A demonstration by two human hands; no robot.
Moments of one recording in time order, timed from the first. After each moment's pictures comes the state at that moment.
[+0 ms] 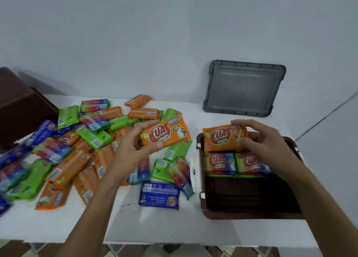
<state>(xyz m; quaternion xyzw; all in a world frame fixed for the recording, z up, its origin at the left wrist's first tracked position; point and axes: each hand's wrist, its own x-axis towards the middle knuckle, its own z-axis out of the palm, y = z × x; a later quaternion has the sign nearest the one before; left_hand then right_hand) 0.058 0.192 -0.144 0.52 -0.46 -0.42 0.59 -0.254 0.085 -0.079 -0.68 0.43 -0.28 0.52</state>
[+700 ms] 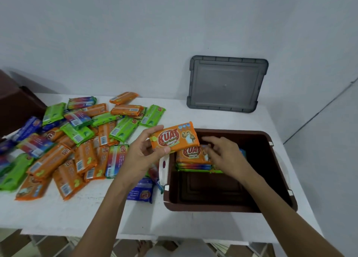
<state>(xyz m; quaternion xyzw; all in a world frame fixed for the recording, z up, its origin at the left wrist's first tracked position) -0.052 0.186 -0.142 0.55 -0.42 -0.44 0.57 -0.278 0.067 -0.155 -0.83 0.46 -0.15 0.27</state>
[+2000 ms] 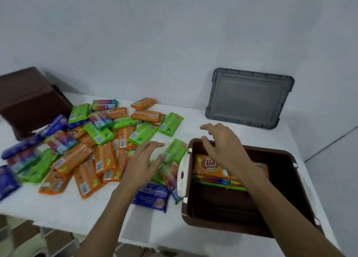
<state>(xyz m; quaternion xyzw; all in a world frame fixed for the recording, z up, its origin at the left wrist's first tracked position) 0.006 0.188 -0.191 0.74 -0.57 -0.11 0.33 -0.206 0.056 -0.115 -0.89 0.39 -0.19 0.15</state>
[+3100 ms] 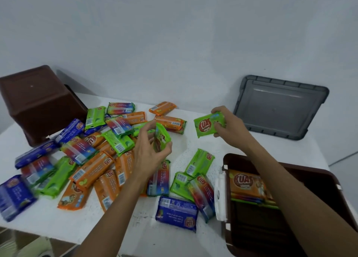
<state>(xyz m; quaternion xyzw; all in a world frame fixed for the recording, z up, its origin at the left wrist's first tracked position) 0.095 0.157 -0.191 0.69 -0.43 -0.16 0.56 -0.106 -0.018 -0.124 -0.82 0.42 -0.18 0.34</state>
